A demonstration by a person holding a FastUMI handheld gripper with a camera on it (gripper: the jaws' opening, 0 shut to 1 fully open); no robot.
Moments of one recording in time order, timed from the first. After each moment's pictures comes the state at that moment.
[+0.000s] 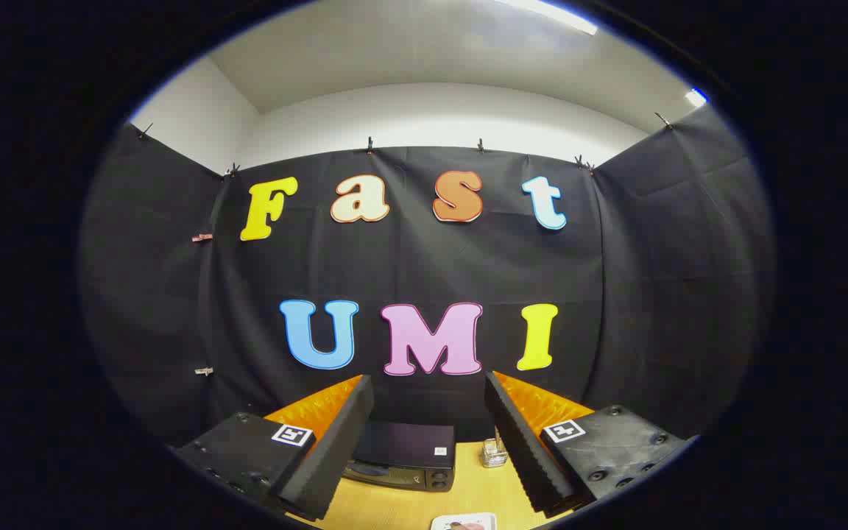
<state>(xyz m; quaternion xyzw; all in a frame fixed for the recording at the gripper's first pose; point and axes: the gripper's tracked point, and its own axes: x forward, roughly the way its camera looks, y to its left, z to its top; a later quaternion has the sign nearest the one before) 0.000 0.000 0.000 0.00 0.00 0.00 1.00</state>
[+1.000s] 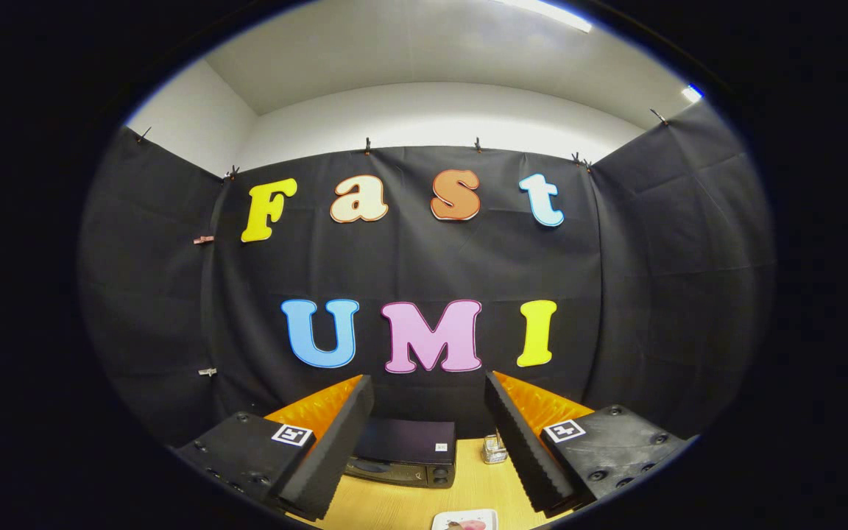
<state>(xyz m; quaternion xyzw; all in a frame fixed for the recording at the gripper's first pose) -0.011 -0.007 0.000 0.00 0.00 0.00 1.00</state>
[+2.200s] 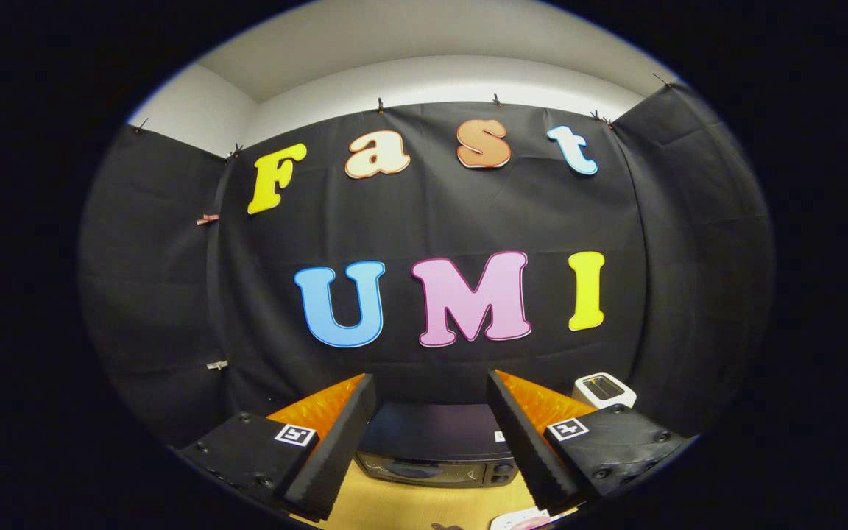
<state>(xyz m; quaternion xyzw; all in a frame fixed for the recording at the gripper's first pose) 0.108 0.086 -0.156 0.03 0.04 0.03 1.00</state>
